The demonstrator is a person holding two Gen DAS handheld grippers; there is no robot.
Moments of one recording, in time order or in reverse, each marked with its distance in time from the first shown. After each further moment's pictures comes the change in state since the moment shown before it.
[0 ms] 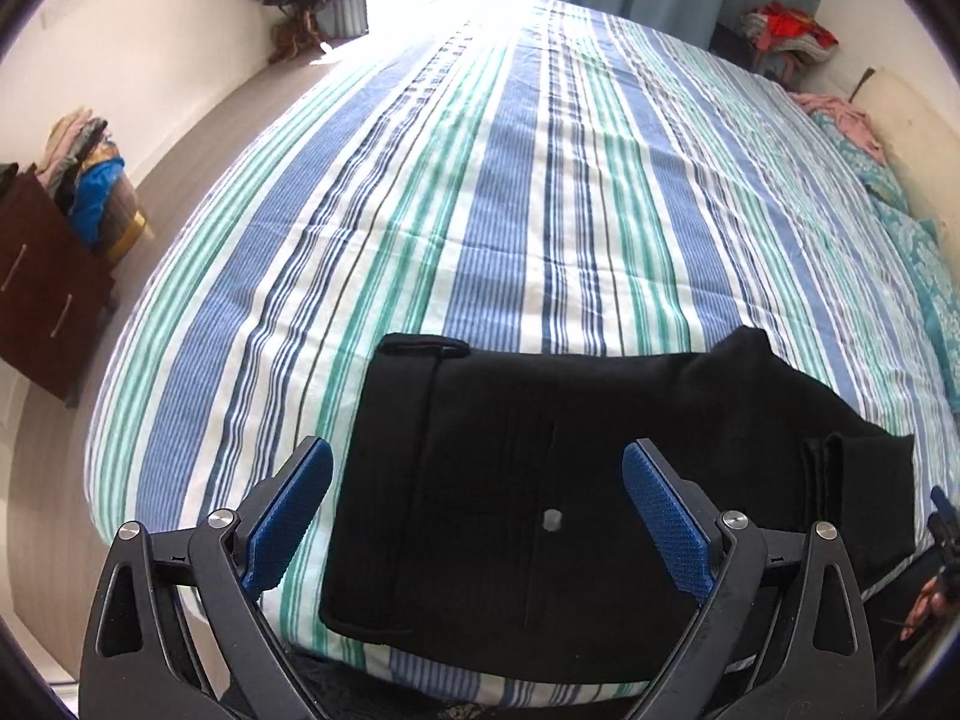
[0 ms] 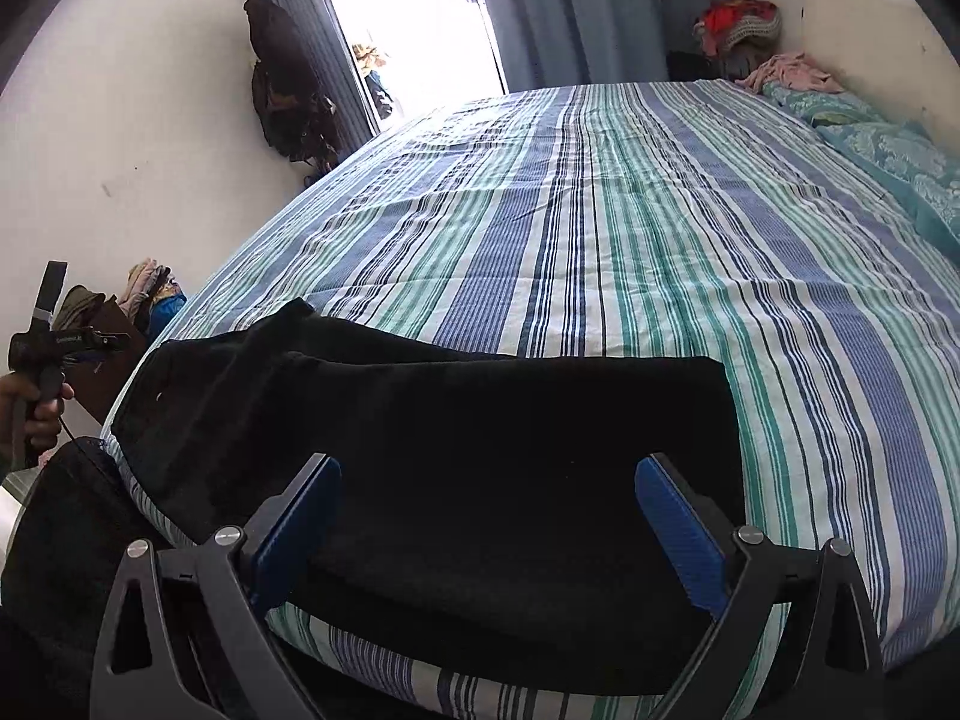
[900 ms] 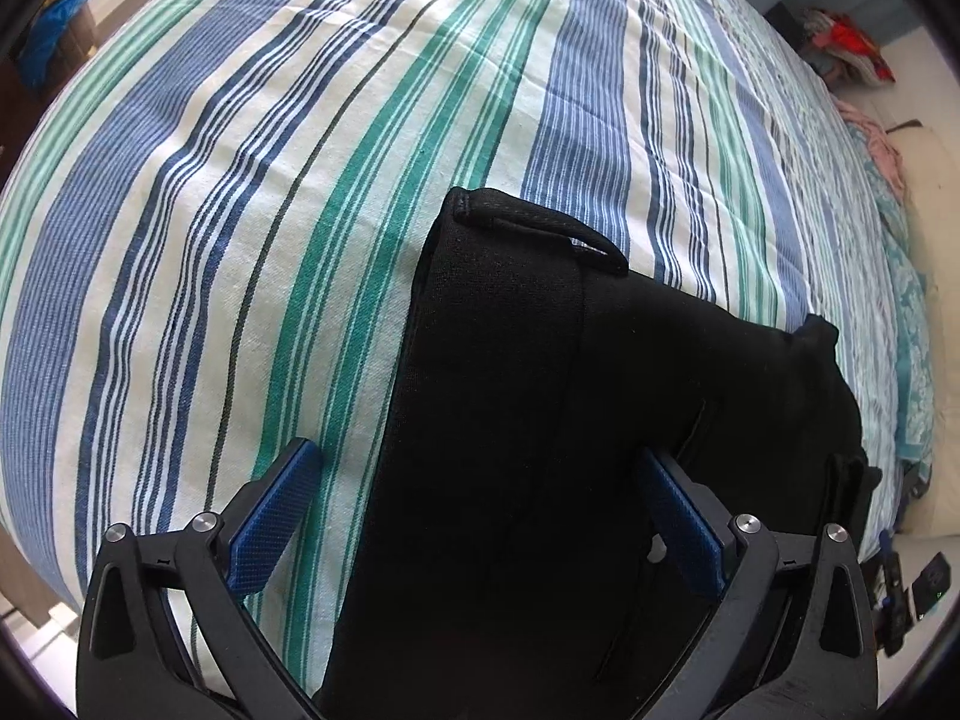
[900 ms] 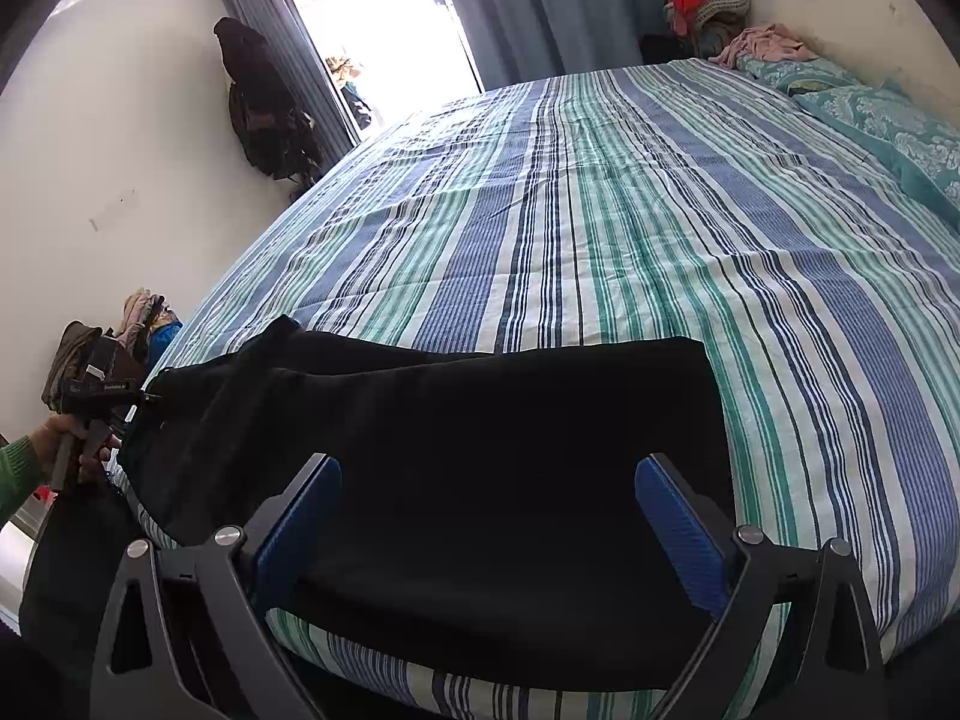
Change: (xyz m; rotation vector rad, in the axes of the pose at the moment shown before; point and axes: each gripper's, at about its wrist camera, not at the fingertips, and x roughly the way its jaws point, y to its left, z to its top) left arm 0.096 0.052 -0.015 -0.172 0.316 -0.172; right arm 0.002 -0.021 -0.002 0.096 0.009 0.012
